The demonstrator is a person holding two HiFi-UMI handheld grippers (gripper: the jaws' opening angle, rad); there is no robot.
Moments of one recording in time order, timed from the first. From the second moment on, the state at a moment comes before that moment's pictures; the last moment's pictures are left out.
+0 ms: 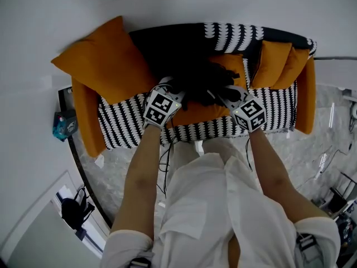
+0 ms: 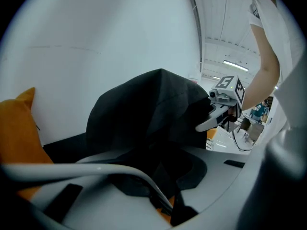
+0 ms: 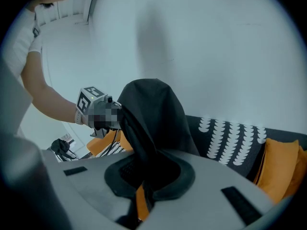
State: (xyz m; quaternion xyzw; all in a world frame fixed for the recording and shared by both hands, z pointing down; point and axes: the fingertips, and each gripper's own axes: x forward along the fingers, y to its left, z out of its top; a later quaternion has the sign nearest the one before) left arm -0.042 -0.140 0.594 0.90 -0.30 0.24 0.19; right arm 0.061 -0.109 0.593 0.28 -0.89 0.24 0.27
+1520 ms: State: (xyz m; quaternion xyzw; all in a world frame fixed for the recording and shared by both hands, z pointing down) left arm -0.007 -0.096 0.454 0.91 -0.33 0.16 0.18; right arm 0.098 -0.089 0.479 0.35 -0.89 0.22 0.20
